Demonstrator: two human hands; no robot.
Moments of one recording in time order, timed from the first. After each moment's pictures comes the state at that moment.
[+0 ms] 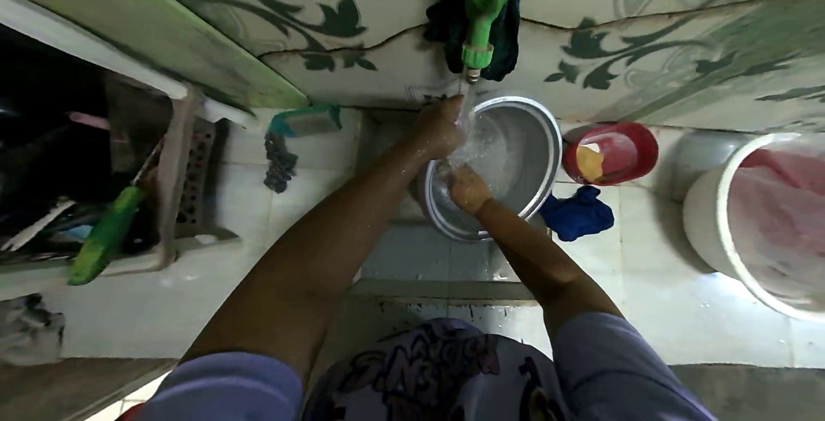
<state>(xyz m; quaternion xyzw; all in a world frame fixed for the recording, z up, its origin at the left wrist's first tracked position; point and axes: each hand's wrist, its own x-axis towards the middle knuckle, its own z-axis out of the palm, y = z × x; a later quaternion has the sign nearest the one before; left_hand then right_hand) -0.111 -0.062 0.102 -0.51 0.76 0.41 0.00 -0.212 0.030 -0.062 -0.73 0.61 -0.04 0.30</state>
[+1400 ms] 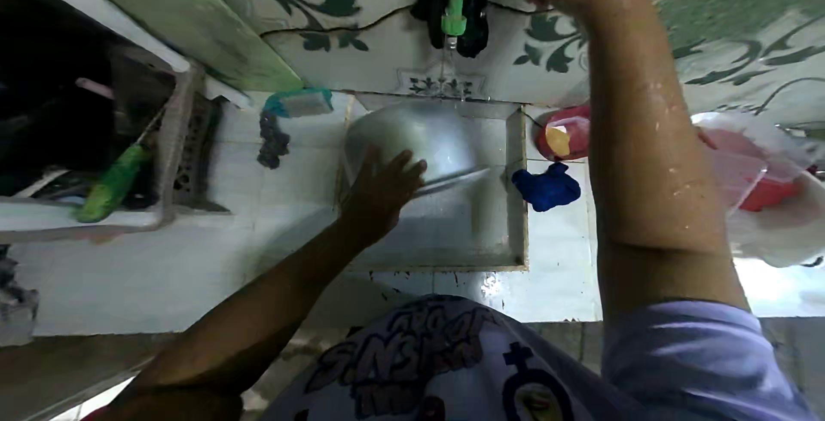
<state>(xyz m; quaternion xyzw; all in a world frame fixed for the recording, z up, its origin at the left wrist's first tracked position) 0.015 0.093 0.054 -0.27 0.94 0.08 -0.20 -0.318 -0.039 0.241 -0.67 0.68 -0.23 0.18</state>
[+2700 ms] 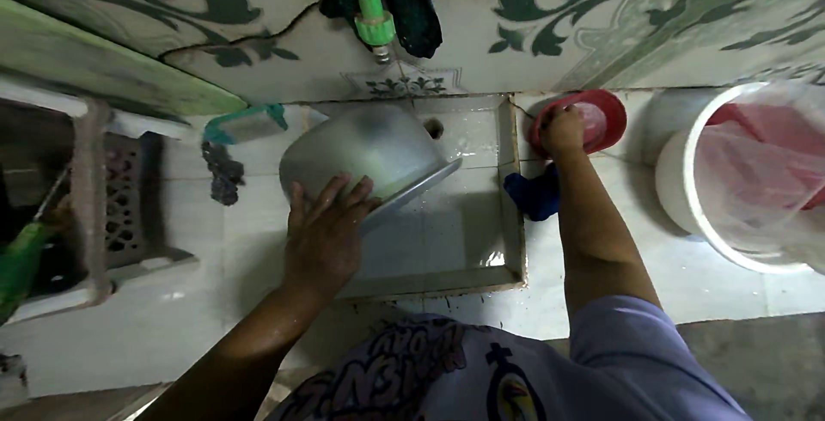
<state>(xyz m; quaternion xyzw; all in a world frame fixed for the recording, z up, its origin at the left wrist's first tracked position) -0.003 0.084 0.068 -0.39 0.90 0.10 -0.17 -0.443 0.033 -0.032 -0.43 0.88 -0.03 0.22</state>
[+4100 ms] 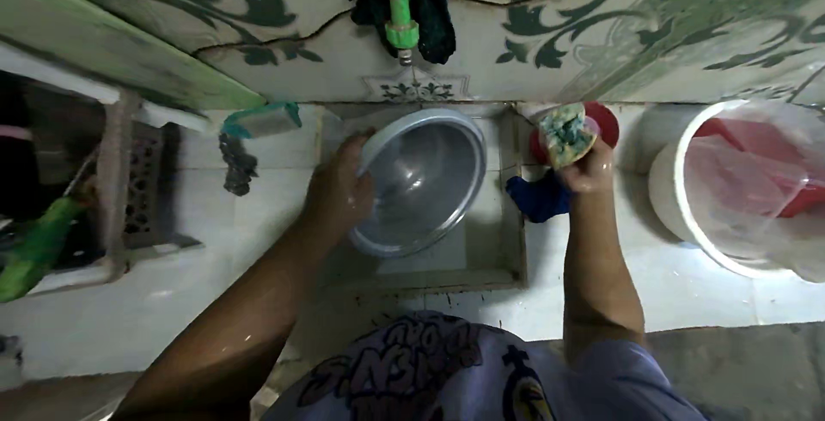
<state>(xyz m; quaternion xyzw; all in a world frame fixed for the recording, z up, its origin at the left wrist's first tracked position) -0.041 0.038 0.113 -0.57 0.75 0.31 -0.11 -0.420 0.106 0.014 -0.05 0.44 -0.70 0.56</state>
